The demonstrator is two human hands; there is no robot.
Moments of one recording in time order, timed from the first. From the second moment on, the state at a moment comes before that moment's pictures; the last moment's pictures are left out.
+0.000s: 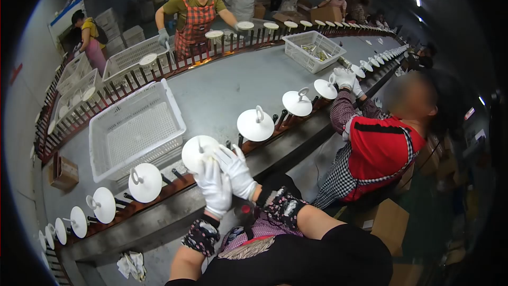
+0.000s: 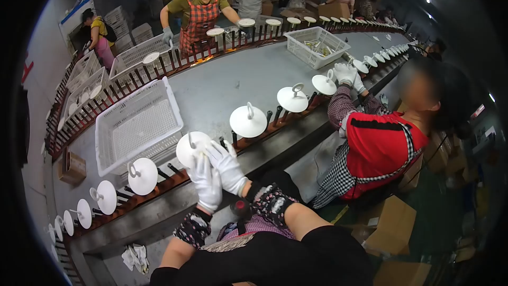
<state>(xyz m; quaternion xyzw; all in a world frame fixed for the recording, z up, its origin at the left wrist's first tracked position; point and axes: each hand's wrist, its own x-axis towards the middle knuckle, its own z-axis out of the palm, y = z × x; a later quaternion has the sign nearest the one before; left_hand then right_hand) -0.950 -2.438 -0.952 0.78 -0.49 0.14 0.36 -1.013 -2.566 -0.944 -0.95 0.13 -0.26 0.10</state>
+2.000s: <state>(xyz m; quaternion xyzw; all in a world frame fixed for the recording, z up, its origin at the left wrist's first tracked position) -1.133 -2.777 -0.947 0.77 -0.49 0.16 0.38 -1.195 -2.908 -0.946 -0.93 0.11 -0.32 0.15</state>
